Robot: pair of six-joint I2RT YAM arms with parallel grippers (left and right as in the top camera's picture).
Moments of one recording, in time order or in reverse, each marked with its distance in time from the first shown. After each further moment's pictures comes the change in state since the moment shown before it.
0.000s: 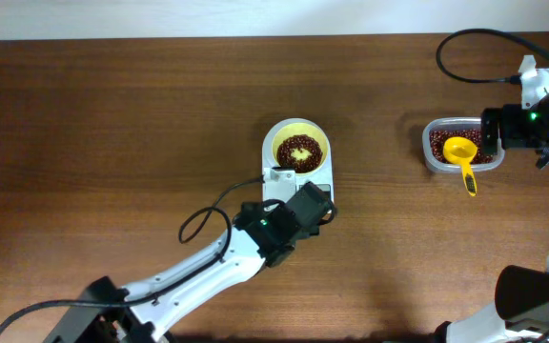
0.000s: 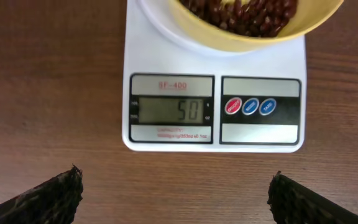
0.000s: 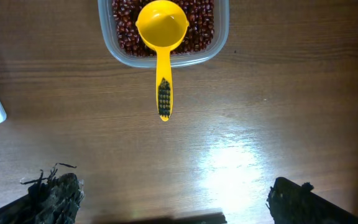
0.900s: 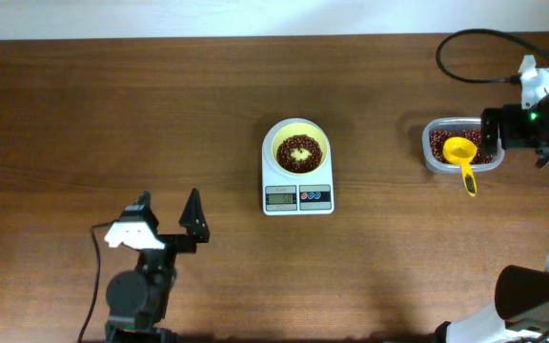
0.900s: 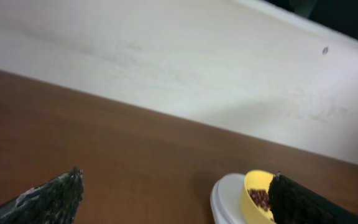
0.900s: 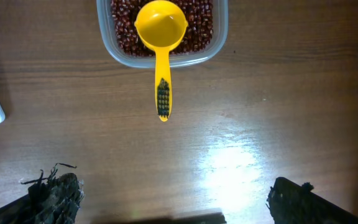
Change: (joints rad) left arm 0.755 -1.252 -0.829 0.691 0.381 0.478; right arm 0.000 0.000 -0.002 0.003 0.003 -0.001
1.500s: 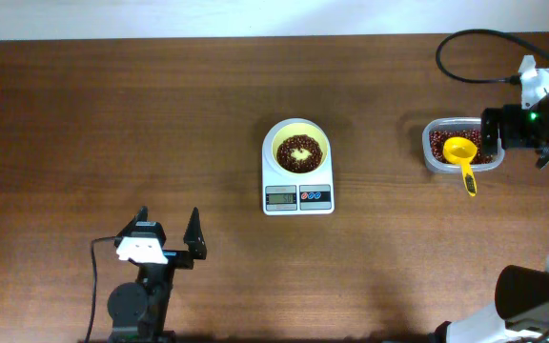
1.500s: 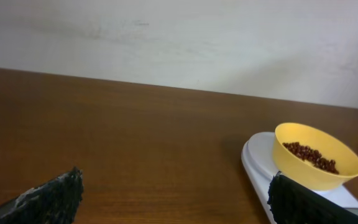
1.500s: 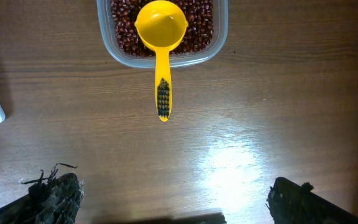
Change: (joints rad) left arm 0.112 -0.263 -0.105 -0.221 0.116 0.191; right arm 0.000 0.000 0.000 0.000 0.000 0.000
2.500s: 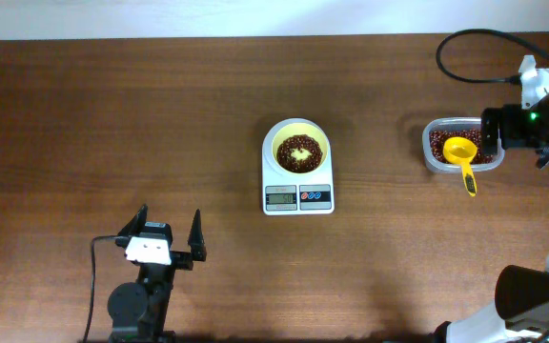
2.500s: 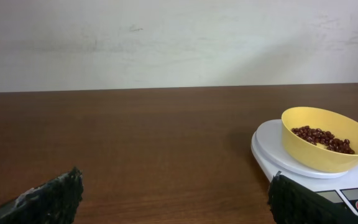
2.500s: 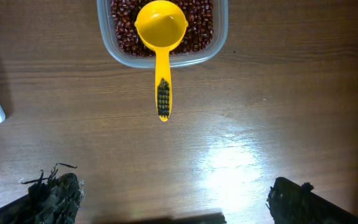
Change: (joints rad) left arm 0.000 0.000 0.000 -0.001 0.011 0.127; right arm 0.000 0.000 0.000 0.000 0.000 0.000
